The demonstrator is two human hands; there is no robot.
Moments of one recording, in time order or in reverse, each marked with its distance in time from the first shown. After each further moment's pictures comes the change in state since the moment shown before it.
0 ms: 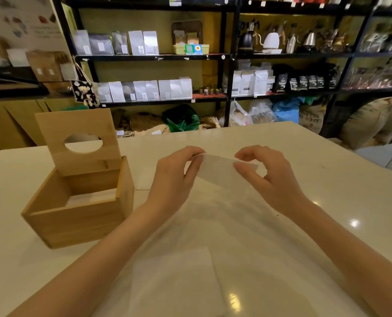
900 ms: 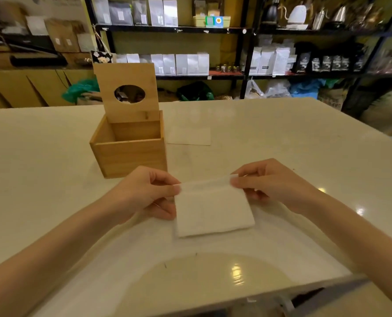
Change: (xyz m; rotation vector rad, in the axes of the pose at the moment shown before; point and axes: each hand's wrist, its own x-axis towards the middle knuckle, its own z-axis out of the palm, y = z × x) left_hand -0.106 0.006 -0.112 -0.455 -0.514 -0.962; right_hand -0.066 -0.086 0.009 0.470 -0.580 0.639
